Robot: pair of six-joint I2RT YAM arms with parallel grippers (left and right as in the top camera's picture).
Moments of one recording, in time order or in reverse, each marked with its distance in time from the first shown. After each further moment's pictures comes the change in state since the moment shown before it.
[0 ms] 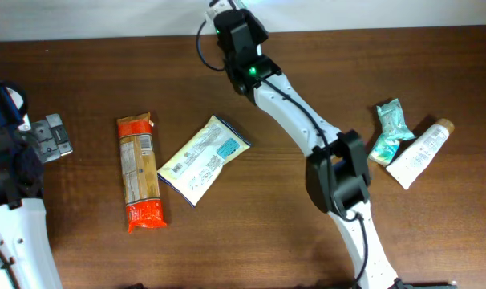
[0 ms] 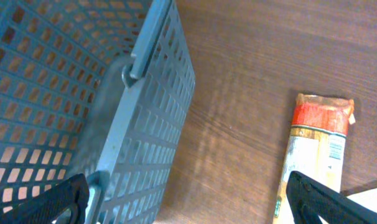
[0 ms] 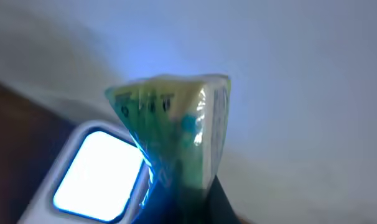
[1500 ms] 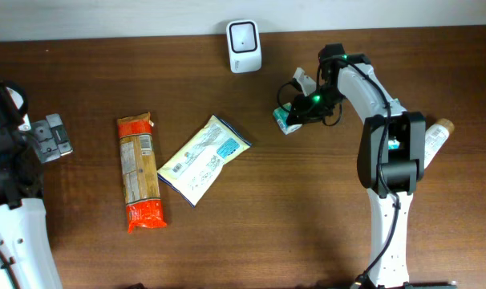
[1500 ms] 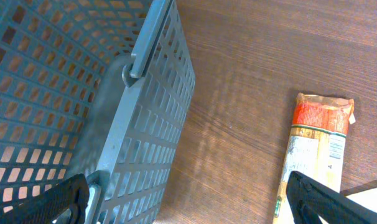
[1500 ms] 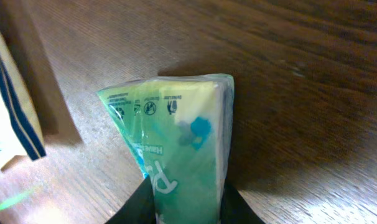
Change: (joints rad) left arm 0.000 0.000 0.000 -0.002 0.000 0.000; right arm -0.417 -0.029 -0.251 -0.997 -1.140 0.317
